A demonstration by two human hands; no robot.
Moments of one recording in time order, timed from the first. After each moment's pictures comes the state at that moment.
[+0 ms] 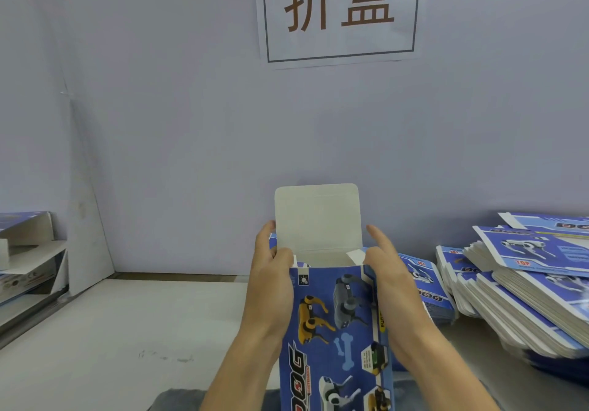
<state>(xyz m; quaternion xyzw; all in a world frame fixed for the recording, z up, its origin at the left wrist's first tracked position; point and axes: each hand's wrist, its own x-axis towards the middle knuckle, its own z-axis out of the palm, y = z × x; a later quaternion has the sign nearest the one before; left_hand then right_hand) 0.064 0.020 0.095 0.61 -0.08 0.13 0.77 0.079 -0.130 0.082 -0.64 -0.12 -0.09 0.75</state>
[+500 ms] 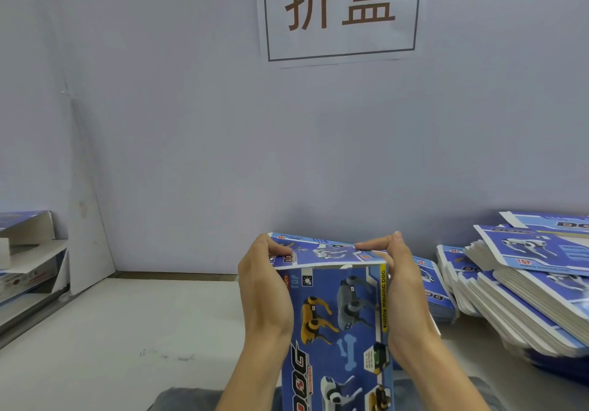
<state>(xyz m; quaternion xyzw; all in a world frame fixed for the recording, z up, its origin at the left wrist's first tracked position) 0.073 0.016 0.083 0.56 -0.01 0.24 0.80 0.076 -0.131 0.072 -0.59 -0.08 -0.14 0.79</state>
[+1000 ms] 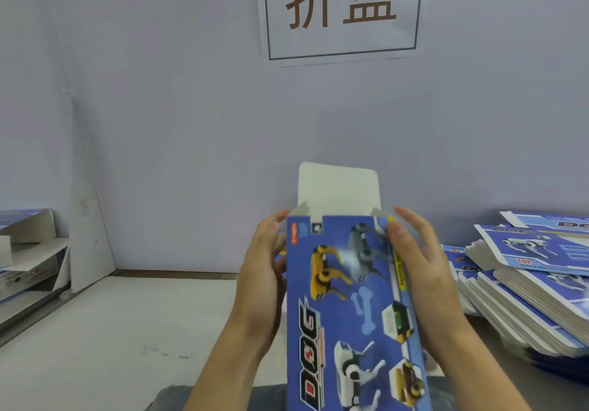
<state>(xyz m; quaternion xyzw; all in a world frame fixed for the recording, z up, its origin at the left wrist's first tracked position) 0.062 0.025 0.105 0.58 -0.08 0.10 0.80 0.069 -0.158 0.090 -0.62 -0.14 -0.21 0.74</state>
